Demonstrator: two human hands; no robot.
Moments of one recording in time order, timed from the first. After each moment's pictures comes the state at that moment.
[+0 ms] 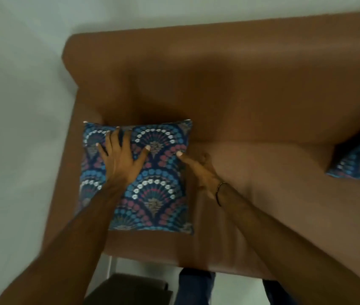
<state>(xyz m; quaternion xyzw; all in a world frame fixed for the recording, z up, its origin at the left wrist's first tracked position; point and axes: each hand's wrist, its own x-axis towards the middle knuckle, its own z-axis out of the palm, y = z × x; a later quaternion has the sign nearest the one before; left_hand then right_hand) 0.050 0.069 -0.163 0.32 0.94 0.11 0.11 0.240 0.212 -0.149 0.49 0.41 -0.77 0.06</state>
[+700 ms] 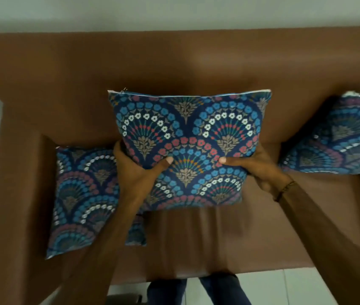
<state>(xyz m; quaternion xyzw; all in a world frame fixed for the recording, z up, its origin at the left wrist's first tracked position) 0.164 0.176 -0.144 0.16 0.82 0.46 0.30 0.395 0.358 -0.128 0.52 0.48 -0.70 -0.10</state>
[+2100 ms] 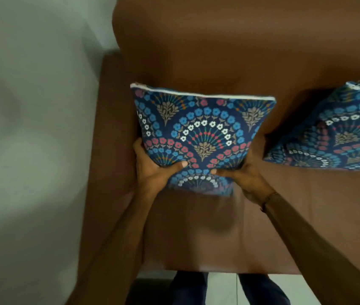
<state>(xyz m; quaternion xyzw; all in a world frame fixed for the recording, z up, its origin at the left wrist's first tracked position) -0.054 -0.014 -0.238 0.16 0.83 0.45 0.28 0.154 0.137 -0.230 0.51 0.51 -0.69 -0.11</state>
